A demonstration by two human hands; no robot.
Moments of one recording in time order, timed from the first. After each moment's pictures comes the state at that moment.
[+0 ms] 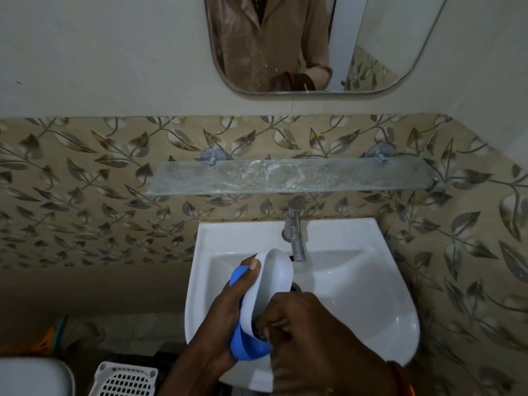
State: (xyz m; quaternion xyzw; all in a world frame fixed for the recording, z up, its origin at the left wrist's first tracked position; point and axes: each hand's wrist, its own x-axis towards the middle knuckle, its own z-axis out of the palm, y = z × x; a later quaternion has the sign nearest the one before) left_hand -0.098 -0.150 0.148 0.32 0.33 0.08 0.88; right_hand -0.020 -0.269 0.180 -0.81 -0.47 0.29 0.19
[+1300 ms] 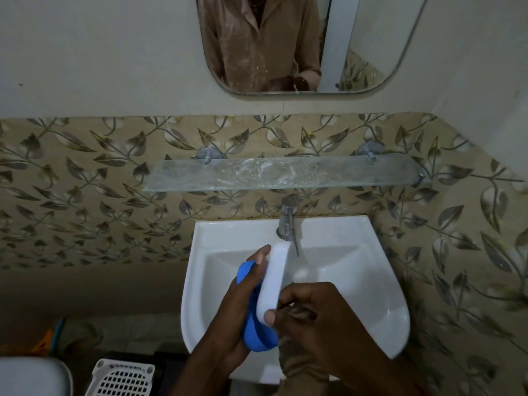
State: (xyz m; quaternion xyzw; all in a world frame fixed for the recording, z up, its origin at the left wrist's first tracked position) left_hand -0.091 -0.175 0.146 0.36 0.28 0.08 0.89; right_hand -0.014 -0.308 0.195 -0.78 -0.30 0.30 0.47
